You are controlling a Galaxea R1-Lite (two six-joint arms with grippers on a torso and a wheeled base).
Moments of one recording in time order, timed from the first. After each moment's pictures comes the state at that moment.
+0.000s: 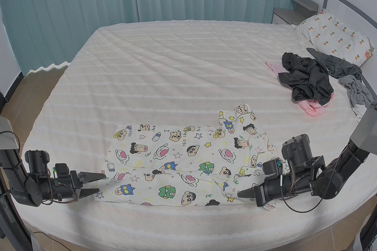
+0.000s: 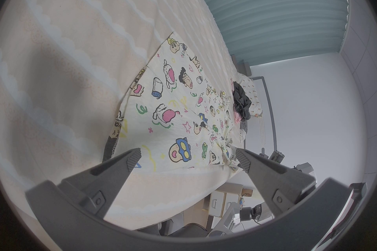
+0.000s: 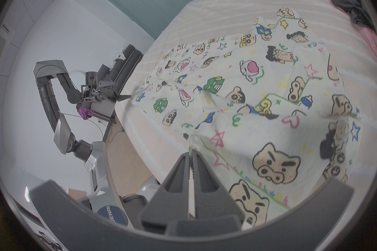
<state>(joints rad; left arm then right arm) 0.28 2.08 -0.25 -1.05 -0.97 -0.50 0.47 2.00 -0.55 -0.64 0.45 0.16</state>
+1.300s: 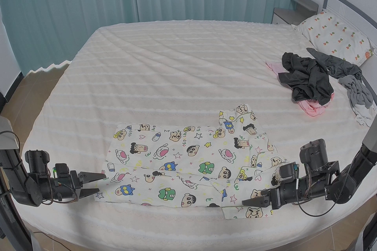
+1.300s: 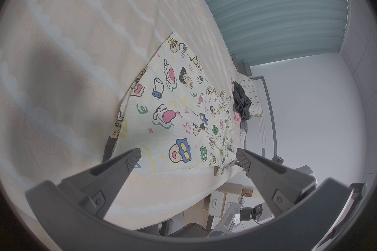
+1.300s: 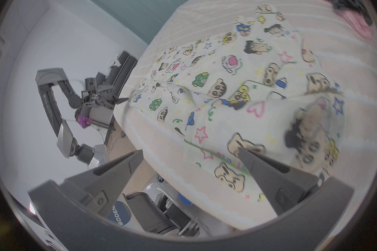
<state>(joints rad) 0.28 2.08 -0.25 -1.05 -0.97 -0.50 0.39 1.92 -0.39 -0.72 0.47 0.20</state>
